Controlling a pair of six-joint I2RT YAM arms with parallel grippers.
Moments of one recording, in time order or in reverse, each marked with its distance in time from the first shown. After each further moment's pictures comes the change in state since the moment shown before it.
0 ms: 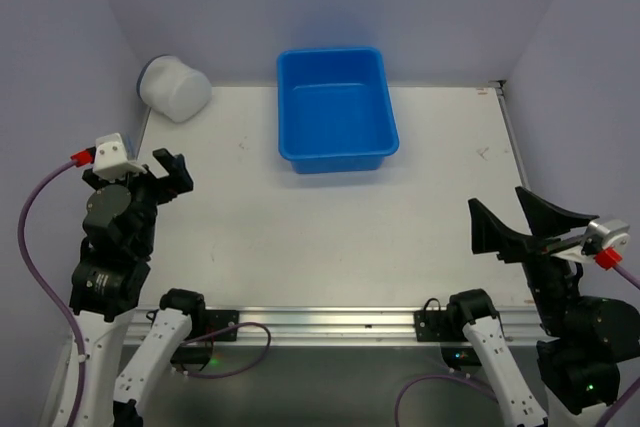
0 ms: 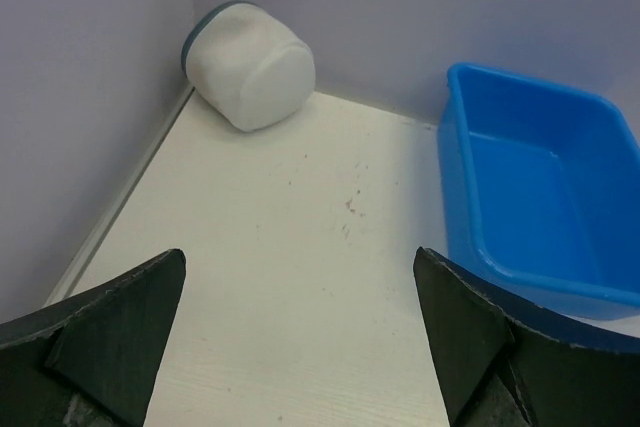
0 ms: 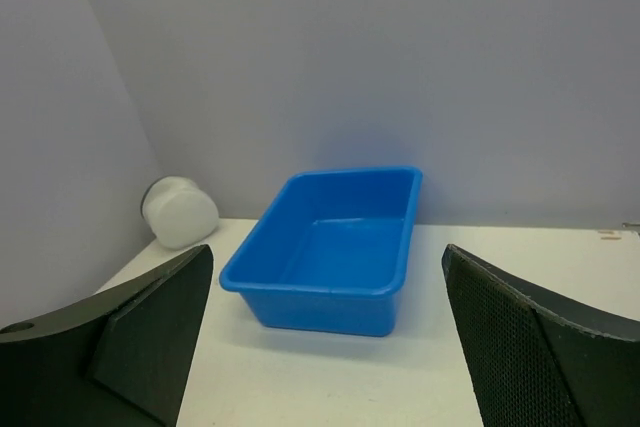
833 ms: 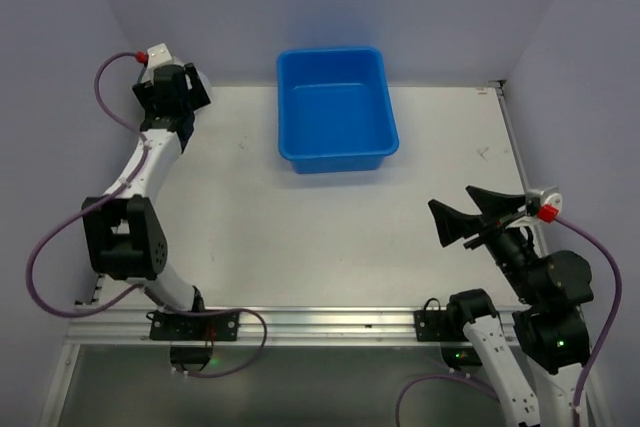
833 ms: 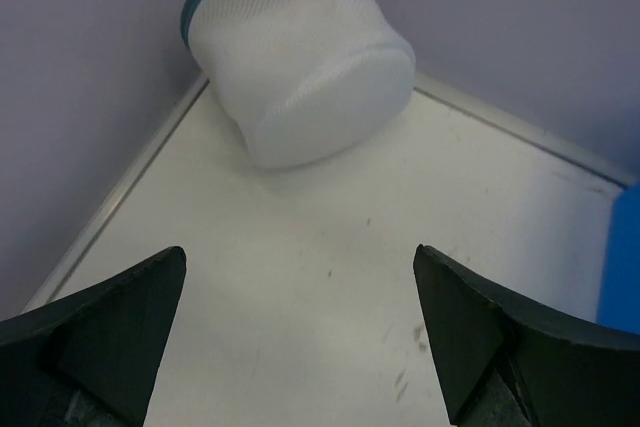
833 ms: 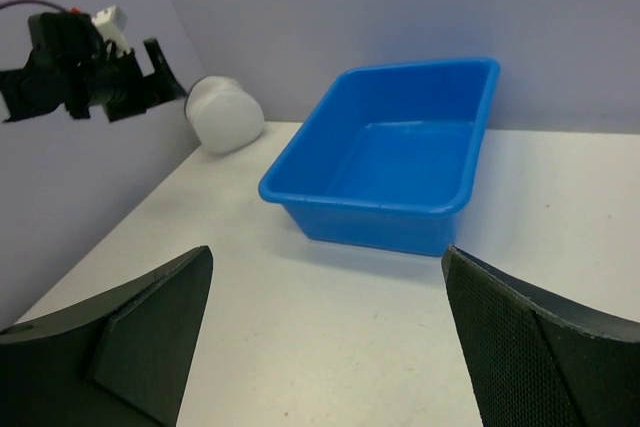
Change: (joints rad) left arm 0.181 1.049 0.266 0.460 -0.054 -0.031; right arm 0.000 0.043 -0.181 0.024 -0.164 0.080
